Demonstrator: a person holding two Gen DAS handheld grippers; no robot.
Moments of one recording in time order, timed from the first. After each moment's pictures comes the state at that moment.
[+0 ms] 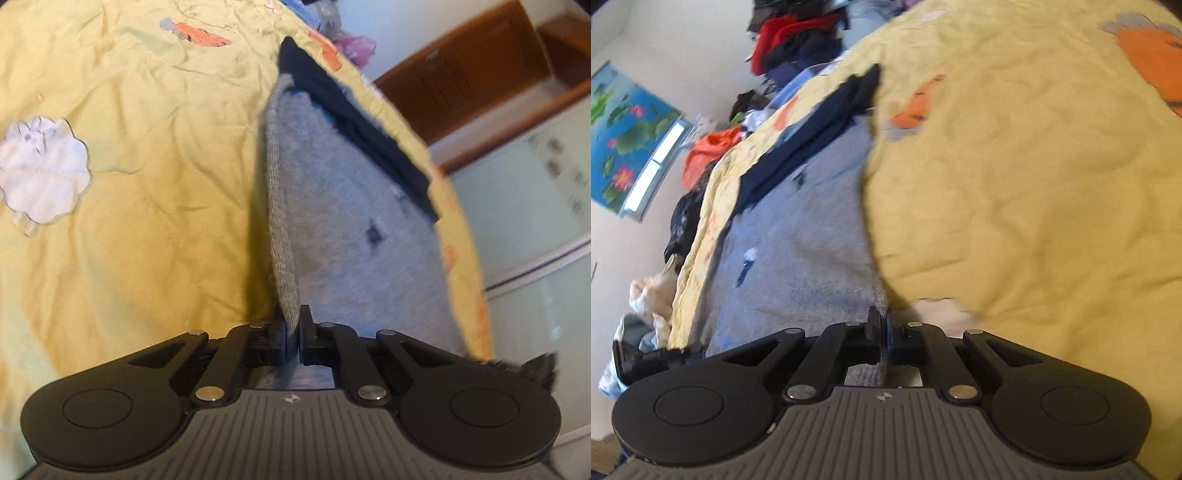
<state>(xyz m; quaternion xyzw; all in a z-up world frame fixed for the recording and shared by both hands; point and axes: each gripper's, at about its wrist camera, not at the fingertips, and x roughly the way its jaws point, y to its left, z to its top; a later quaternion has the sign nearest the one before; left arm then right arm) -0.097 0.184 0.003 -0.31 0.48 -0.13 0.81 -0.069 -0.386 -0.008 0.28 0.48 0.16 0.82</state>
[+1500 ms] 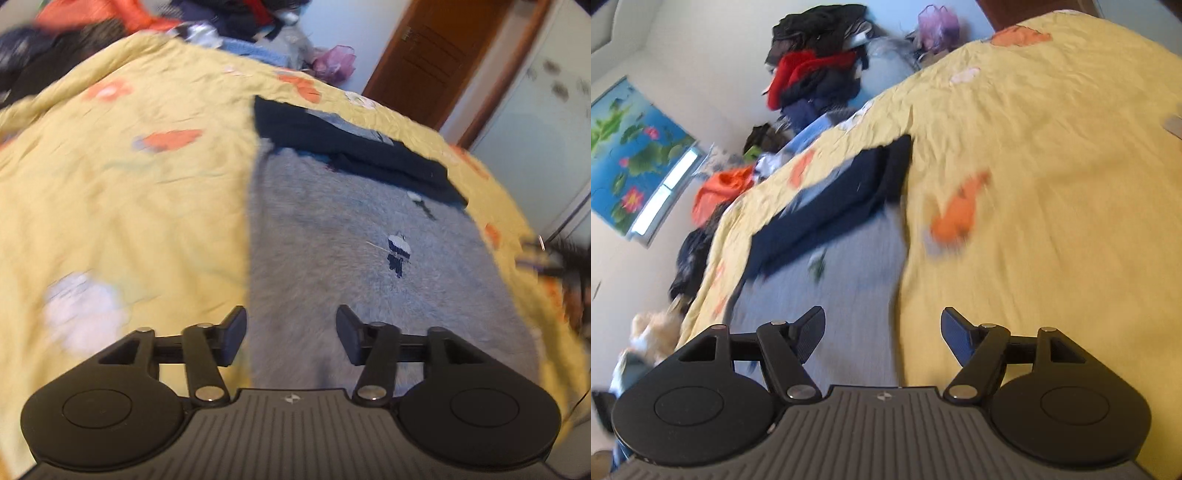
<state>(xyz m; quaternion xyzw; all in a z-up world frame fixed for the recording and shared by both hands) -0.076 0.146 0.047 -0.11 0.42 -0.10 0.89 0.041 -0.367 0.023 0.27 0.41 0.16 0.86</state>
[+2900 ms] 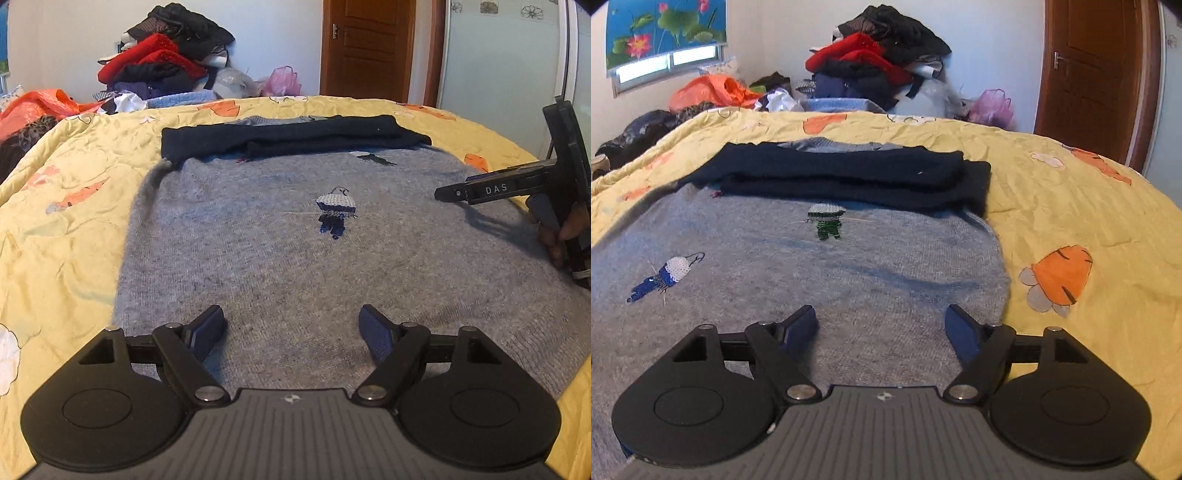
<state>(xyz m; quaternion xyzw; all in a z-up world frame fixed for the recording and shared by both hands) -0.091 0.044 -0.003 0.04 0.35 -0.13 0.93 0.032 -0.213 -0.024 -0.06 0.33 0.13 0.94</state>
